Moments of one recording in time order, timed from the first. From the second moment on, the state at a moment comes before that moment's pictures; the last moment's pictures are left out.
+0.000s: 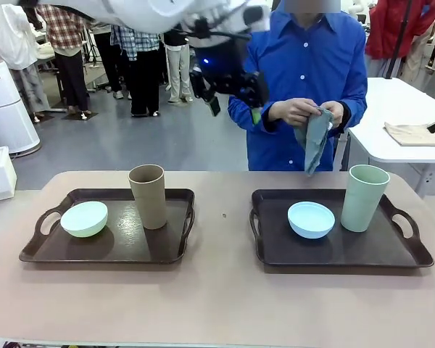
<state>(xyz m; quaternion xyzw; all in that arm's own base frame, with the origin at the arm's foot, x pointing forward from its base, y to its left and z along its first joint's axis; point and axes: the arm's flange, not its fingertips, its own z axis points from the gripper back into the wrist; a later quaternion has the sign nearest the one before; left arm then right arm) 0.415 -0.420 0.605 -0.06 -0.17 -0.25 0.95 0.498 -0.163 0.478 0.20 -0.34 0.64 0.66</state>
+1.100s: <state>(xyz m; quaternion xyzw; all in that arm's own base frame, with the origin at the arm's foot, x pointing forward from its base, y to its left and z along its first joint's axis) 0.427 -0.472 0.556 -0.06 -0.15 -0.26 0.95 0.526 -0.136 0.445 0.25 -0.30 0.66 0.64</state>
